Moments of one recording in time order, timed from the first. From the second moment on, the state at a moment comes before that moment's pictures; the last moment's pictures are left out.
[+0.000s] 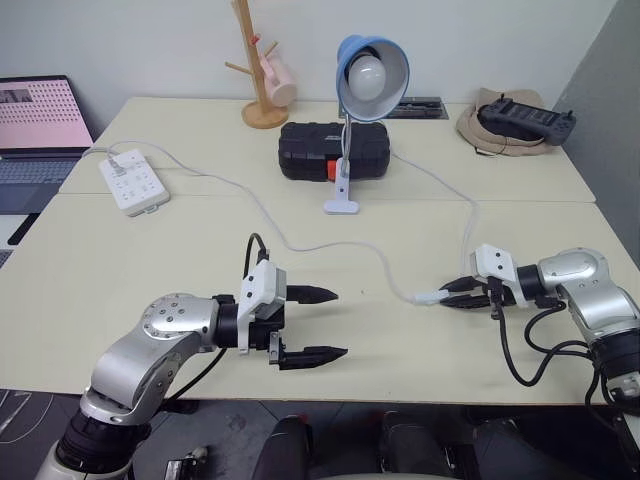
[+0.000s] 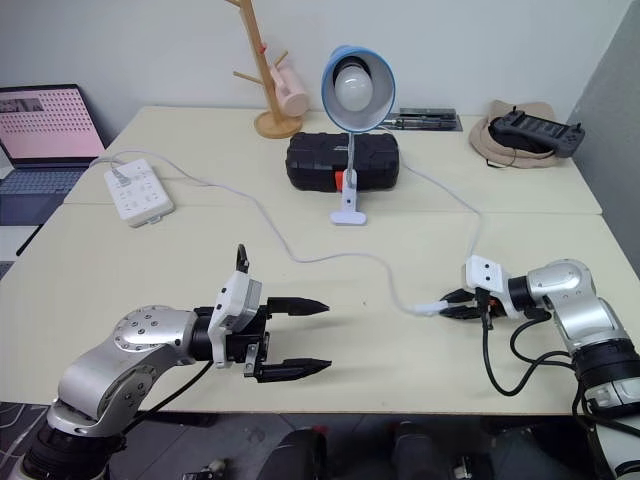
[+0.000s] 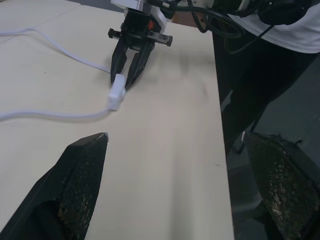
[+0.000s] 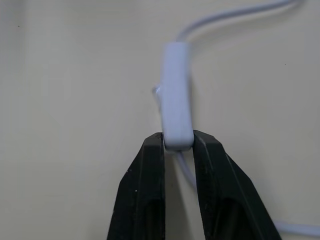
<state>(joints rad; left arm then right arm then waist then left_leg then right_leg) -0.17 0.70 -0.09 -0.48 -0.58 0.53 -1.08 -0.49 -0.81 0.19 0.33 0.14 0.06 1.38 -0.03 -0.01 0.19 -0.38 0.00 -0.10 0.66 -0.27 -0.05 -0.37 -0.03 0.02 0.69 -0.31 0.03</state>
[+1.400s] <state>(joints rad) -0.48 0.03 0.23 -0.30 -1.26 0.92 -0.07 -0.73 -0.48 -0.30 -0.01 1.01 1.32 0.75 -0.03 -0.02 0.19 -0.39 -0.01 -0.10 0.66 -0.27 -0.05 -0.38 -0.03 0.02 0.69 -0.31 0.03</state>
